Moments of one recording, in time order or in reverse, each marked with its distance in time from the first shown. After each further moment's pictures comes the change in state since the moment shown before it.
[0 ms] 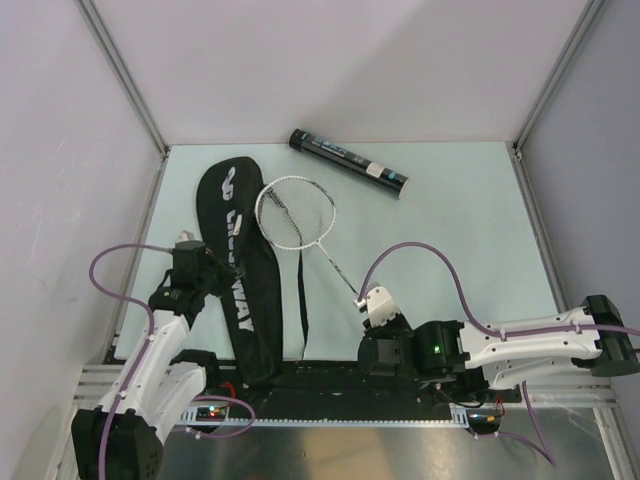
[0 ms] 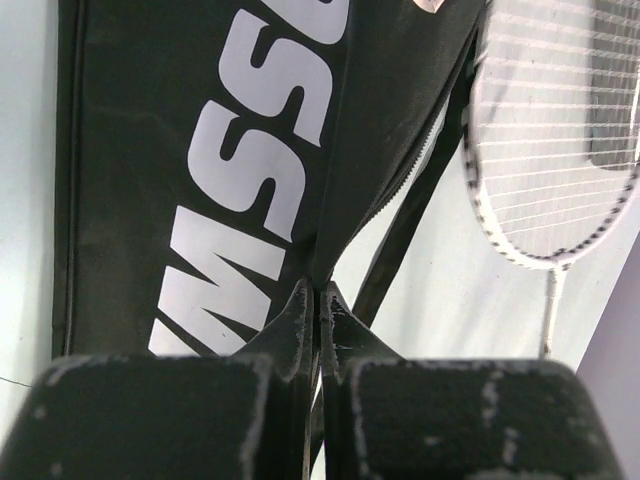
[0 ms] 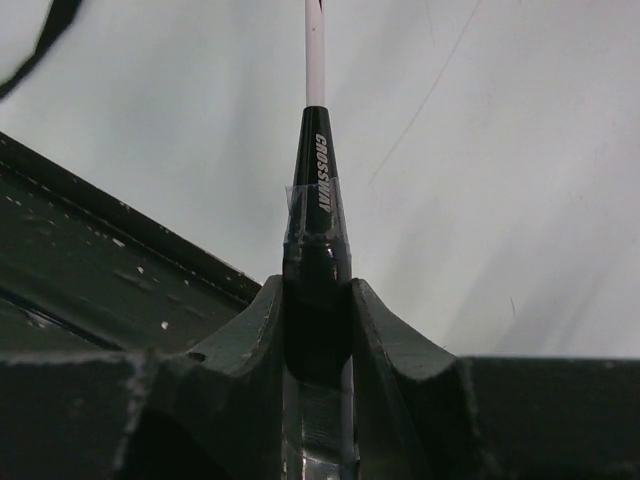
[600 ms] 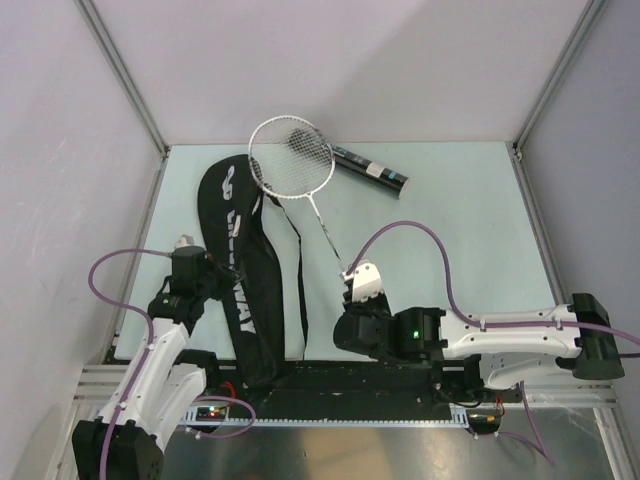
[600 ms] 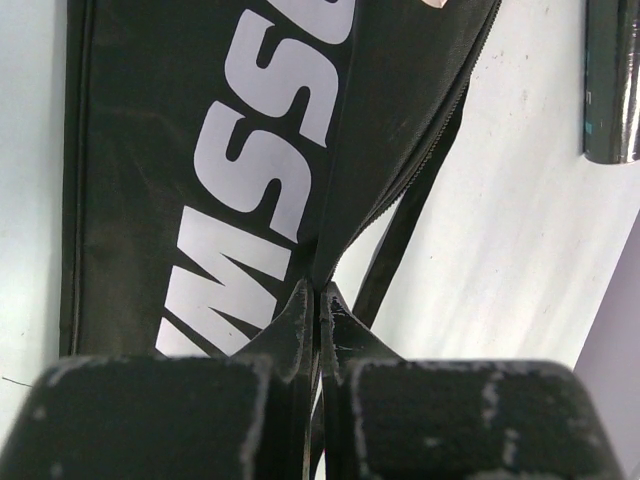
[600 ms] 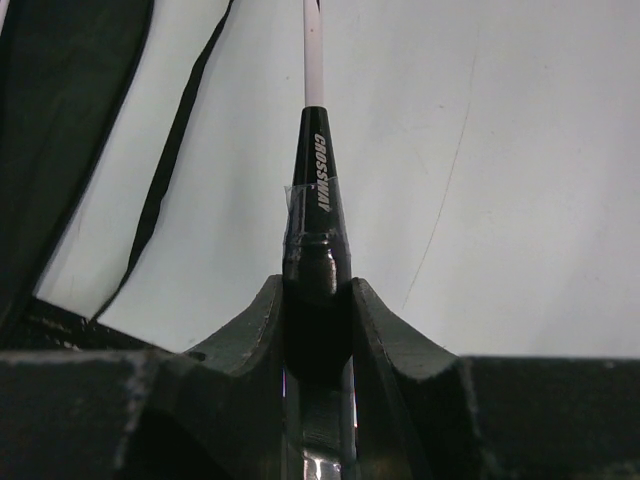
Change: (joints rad) left arm 0.000 -0.056 -0.033 -0.001 0.005 0.000; right arm -0.123 0.117 0.114 0.229 0.151 -0.024
